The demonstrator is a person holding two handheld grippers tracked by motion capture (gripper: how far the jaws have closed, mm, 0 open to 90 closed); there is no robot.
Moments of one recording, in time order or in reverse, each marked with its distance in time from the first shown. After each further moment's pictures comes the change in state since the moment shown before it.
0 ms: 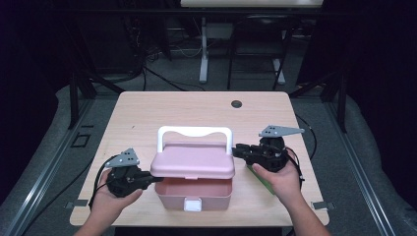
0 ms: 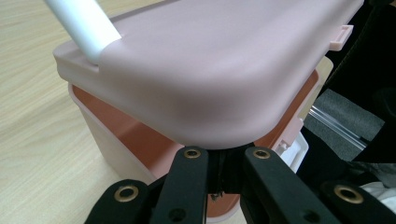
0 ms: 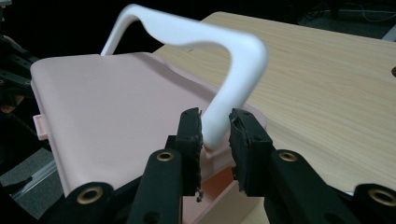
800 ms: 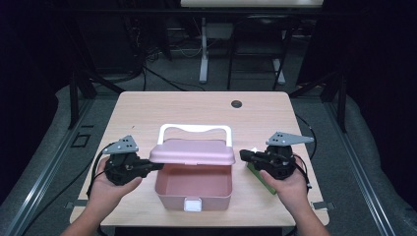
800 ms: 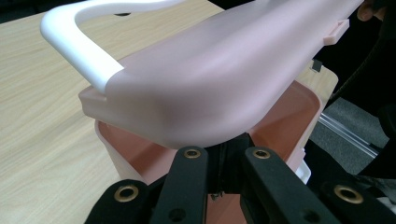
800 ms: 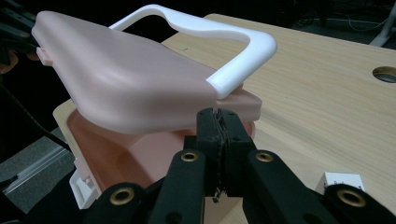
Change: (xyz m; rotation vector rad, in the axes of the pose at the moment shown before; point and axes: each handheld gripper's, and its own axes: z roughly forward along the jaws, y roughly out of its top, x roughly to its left) left arm 0.004 0.030 -0.009 -0.017 0.025 0.017; right arm 0.005 -0.014 -0.018 -0.020 -0.032 -0.032
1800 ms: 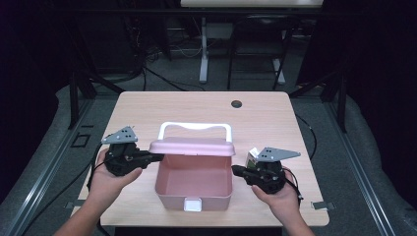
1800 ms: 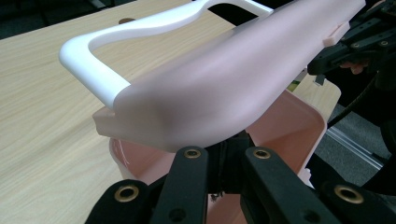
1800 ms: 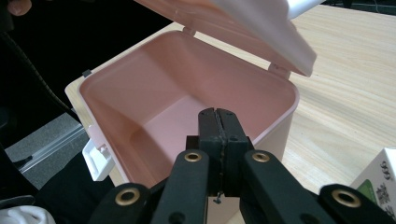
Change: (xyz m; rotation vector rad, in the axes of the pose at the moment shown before) left arm 0.008 0.017 -0.001 -0.023 0.010 -0.013; right arm 0.017 -0.032 0.017 0.045 0.048 -0.016
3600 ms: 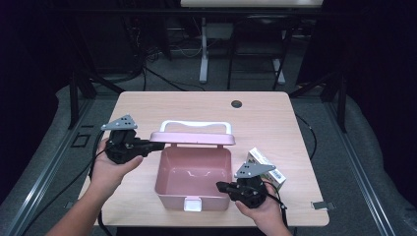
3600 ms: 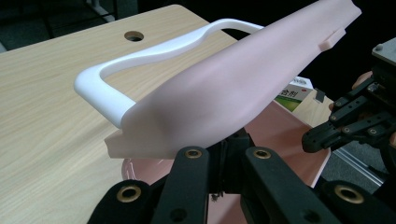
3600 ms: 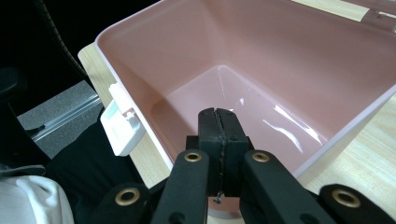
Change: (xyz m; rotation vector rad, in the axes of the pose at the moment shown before) left arm 0.013 0.020 0.002 -0.027 -0.008 -0.029; right arm 0.029 -0.027 0.036 0.091 0.059 -0.050
